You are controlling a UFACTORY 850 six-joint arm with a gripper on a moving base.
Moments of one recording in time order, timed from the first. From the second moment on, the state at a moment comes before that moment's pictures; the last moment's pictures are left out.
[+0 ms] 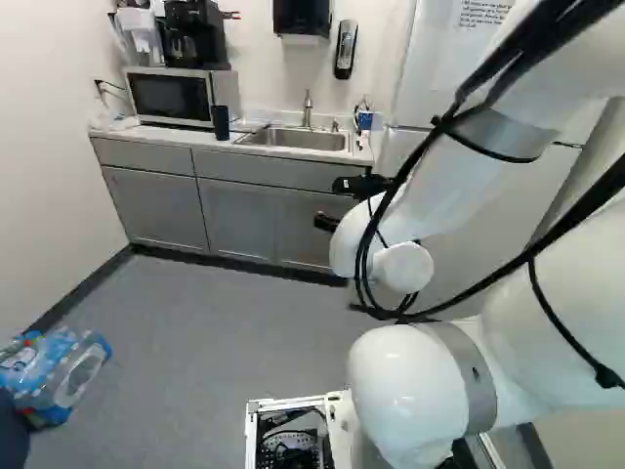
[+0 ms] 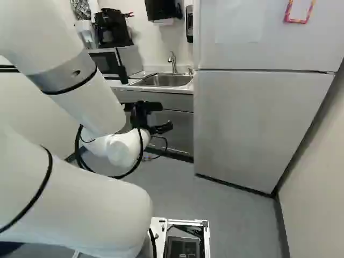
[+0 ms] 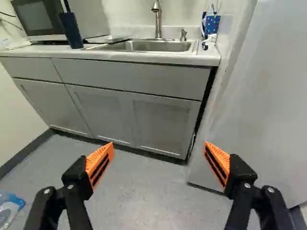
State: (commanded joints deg) arm 0.0 16.0 -5.0 0.0 50.0 0.0
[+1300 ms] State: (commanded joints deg) arm 0.8 17.2 -10.4 0.0 50.0 0.0
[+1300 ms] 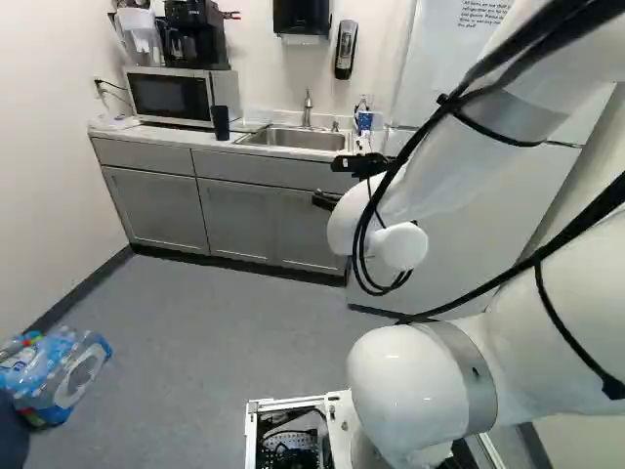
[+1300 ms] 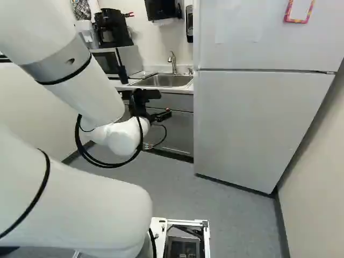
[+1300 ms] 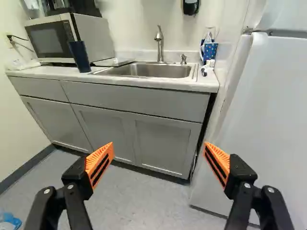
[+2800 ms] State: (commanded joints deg) arm 0.9 13.8 -23.4 0.0 44.1 0.0
